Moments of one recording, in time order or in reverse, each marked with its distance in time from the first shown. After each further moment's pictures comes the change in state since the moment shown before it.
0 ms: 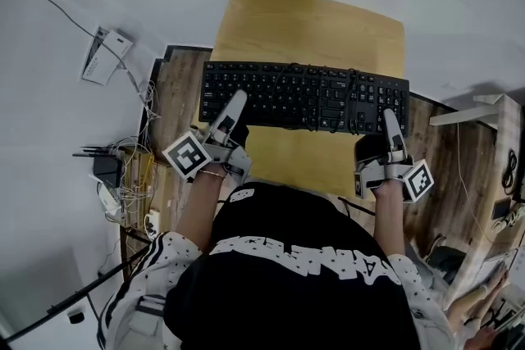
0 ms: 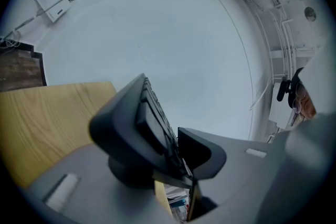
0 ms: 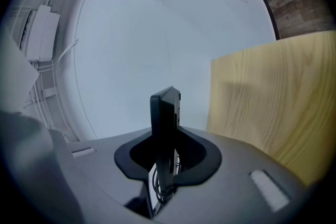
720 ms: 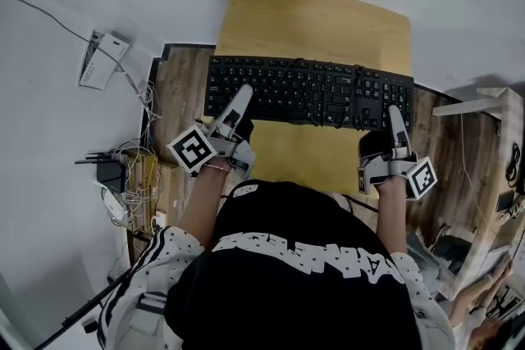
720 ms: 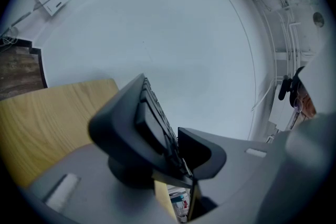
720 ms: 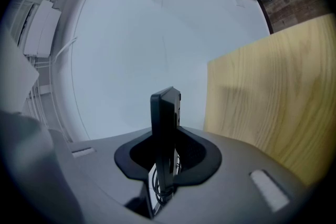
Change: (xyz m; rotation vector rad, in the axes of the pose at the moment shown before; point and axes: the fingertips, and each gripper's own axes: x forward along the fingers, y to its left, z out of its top) left arm 0.020 0.019 -0.001 -0.023 0.058 0.011; right arm 0.002 -0.009 0.005 0.000 -0.061 -0.027
